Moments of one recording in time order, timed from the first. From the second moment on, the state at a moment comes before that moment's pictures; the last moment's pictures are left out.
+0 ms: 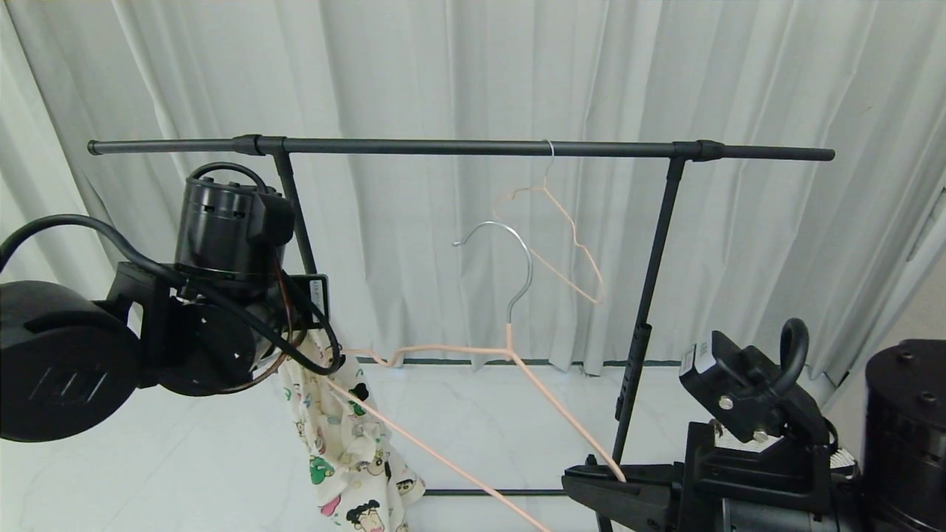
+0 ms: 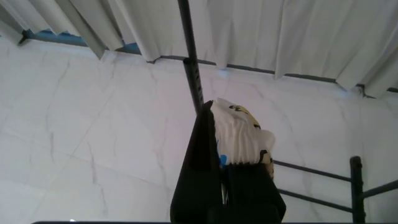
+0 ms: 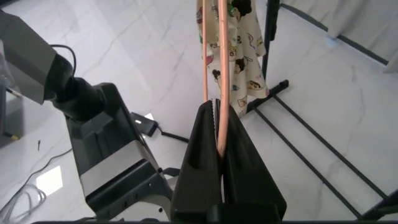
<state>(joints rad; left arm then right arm) -0.43 1.59 -0.95 -0.12 0.68 -0.17 1.08 1.43 -0.57 -0.54 0.13 0.28</state>
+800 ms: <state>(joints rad) -0.38 1.58 -0.96 -0.13 0.69 -0.19 1.09 1.52 -0.67 -0.54 0.13 0.28</state>
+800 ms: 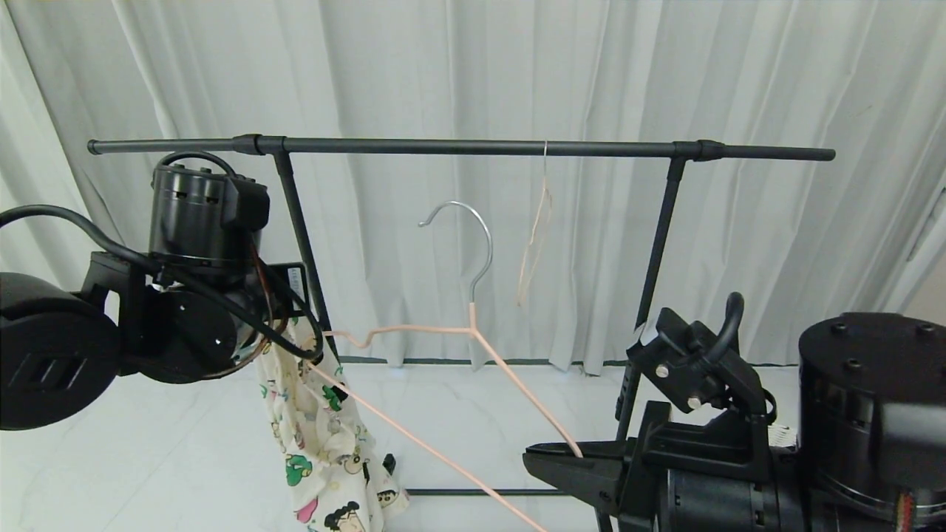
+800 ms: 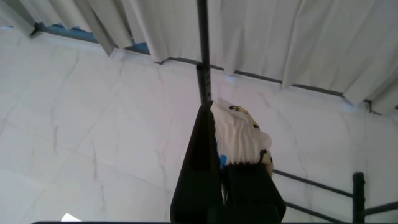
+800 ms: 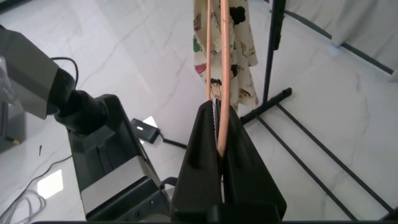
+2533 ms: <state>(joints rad) -0.47 1.54 -0.98 -0.14 0.69 -0.18 1.12 1.71 -0.81 -0.71 0.03 0.30</state>
